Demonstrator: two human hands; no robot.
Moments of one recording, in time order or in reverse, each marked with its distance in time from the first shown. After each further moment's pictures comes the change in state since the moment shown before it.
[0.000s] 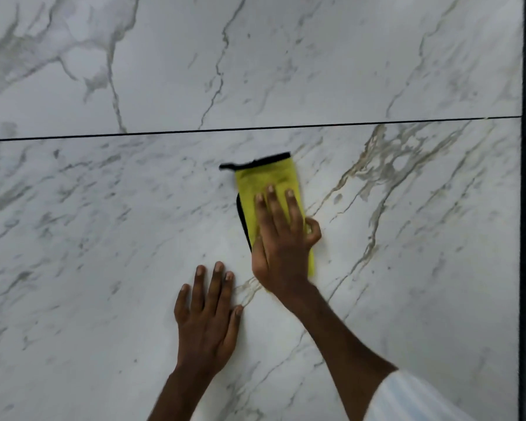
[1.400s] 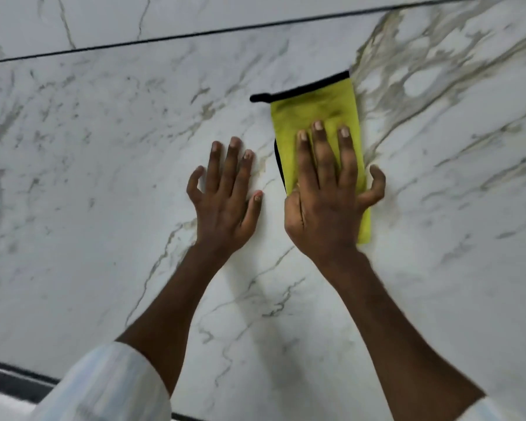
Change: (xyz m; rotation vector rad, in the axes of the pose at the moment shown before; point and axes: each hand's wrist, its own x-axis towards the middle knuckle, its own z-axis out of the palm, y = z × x) left_hand 0.122 0.112 0.020 0.202 0.038 -0.100; right_hand -0.007 0.152 -0.026 0.116 0.056 -0.056
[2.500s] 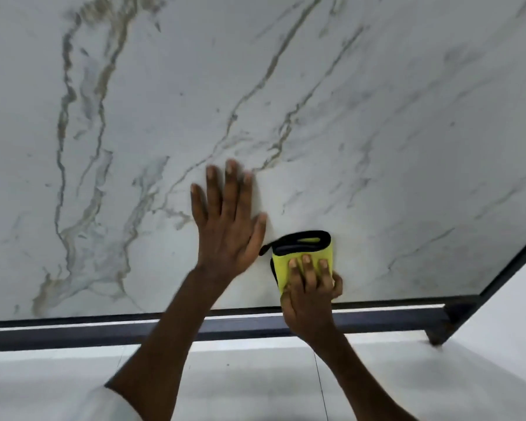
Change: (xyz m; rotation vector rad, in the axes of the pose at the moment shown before) left_hand -0.290 0.042 0.035 -0.278 -0.239 0.051; right_hand -0.462 -0.023 -0.015 -0.071 -0.517 0.104
